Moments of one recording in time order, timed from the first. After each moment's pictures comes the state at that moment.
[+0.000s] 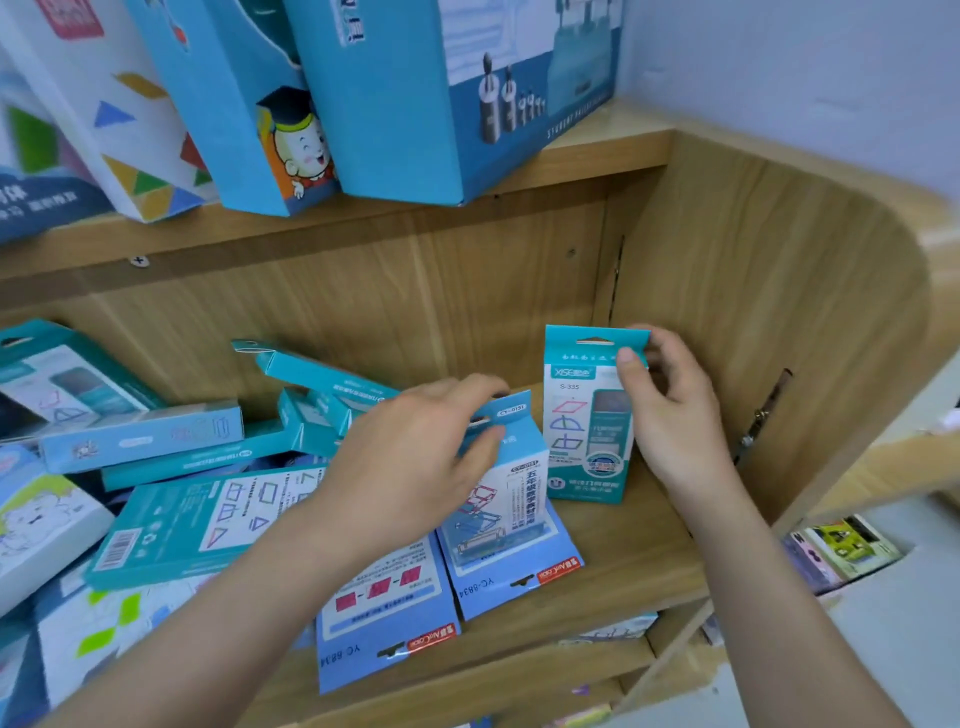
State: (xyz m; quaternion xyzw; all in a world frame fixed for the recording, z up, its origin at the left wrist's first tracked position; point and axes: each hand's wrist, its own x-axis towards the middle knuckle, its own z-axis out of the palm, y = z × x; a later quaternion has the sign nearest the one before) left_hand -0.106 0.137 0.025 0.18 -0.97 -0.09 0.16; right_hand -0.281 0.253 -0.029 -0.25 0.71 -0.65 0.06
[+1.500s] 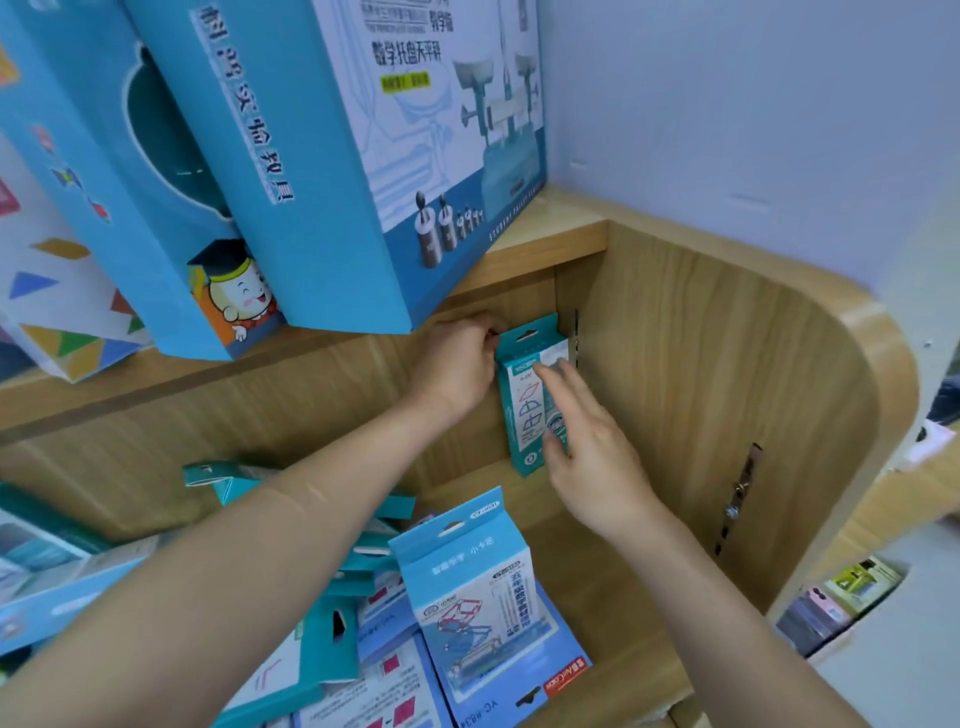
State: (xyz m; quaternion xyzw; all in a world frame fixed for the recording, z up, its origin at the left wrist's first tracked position) left_hand -0.283 0.050 0.031 0.17 -0.94 -0.17 0.25; right_hand -0.297 0.215 -0.027 -0.40 0.81 -0.43 -0.02
